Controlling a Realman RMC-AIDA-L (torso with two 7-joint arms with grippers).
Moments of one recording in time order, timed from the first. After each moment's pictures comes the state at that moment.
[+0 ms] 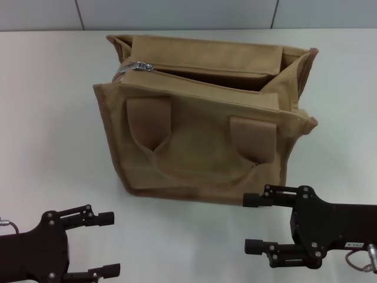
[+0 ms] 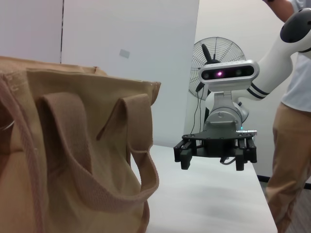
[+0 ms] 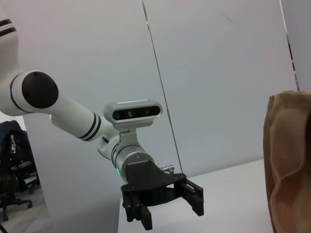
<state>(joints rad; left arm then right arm) -0.26 -2.02 0.65 0.54 2.07 1.94 -0.86 0.50 2.08 -0.24 -0.31 -2.46 -1.91 0.84</state>
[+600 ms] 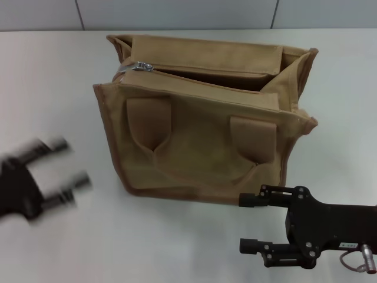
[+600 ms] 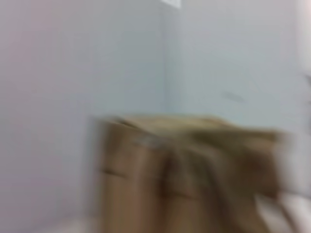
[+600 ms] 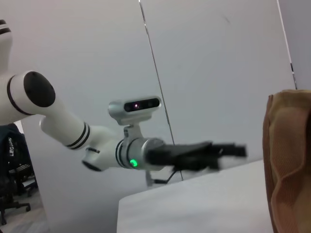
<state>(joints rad) -0.25 -2.06 0.30 0.53 2.02 1.87 -0.84 0.50 2.08 -0.24 -0.28 -2.45 -1.88 0.83</state>
